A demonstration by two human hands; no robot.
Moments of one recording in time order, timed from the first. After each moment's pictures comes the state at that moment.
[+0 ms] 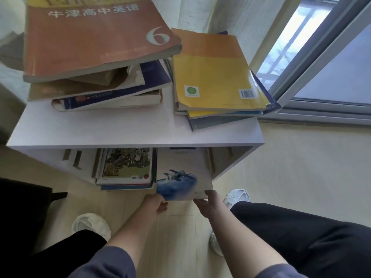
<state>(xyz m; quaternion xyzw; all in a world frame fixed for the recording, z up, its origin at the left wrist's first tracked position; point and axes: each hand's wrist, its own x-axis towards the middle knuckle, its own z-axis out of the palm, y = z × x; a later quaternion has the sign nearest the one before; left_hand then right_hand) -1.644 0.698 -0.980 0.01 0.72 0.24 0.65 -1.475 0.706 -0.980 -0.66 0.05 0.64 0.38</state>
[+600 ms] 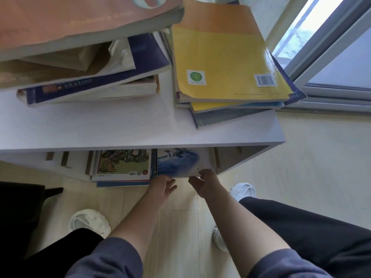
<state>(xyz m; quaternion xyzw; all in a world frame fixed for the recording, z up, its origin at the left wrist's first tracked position) -1.631 0.736 -0.990 -0.05 0.64 0.37 0.67 -1.490 0.757 -1.009 -0.65 0.04 0.67 0.36</state>
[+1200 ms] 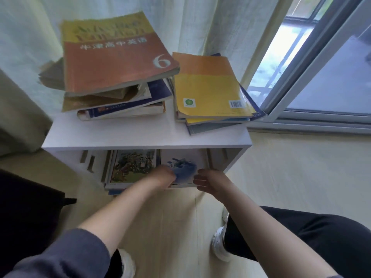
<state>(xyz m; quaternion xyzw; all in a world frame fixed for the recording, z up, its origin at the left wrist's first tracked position) -1.644 0.739 -0.858 0.46 0.73 0.06 0.50 -1.474 0.733 -0.868 -0.66 -0.26 0.65 0.26</state>
